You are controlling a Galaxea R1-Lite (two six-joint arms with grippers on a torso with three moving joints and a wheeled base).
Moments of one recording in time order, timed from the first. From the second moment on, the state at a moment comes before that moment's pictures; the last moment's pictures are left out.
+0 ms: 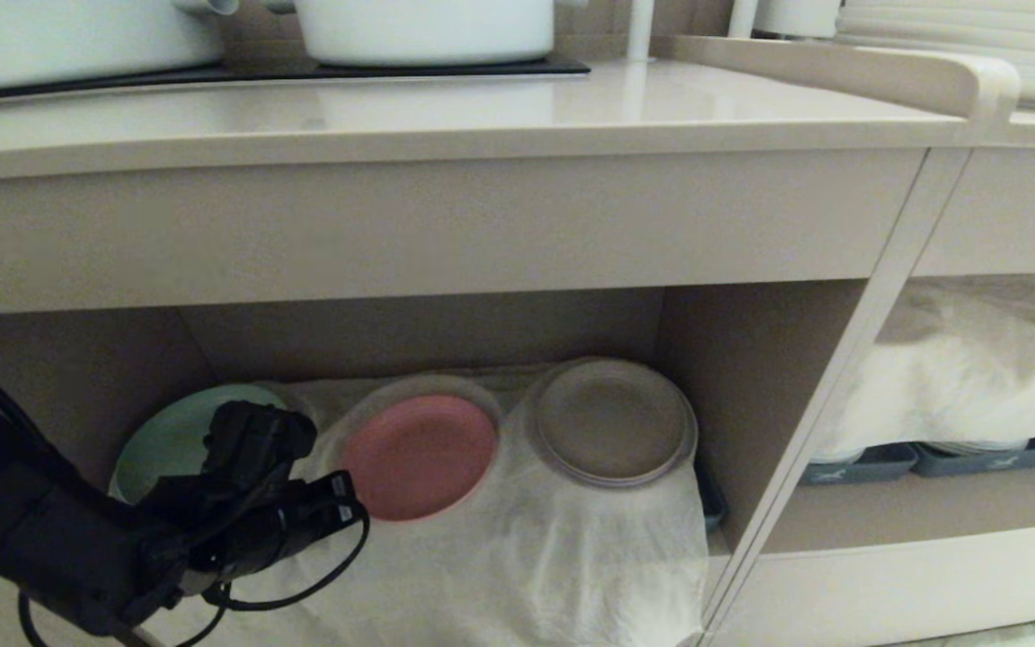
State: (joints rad) left arm -0.33 1.86 -0.49 -0.55 0.14 -0.67; right arm 0.00 0.00 0.00 0.00 0.01 0.00
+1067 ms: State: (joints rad) left arm -0.34 1.93 -0.59 -0.55 0.14 -0.68; right arm 0.00 0.00 0.00 0.00 0.01 0.00
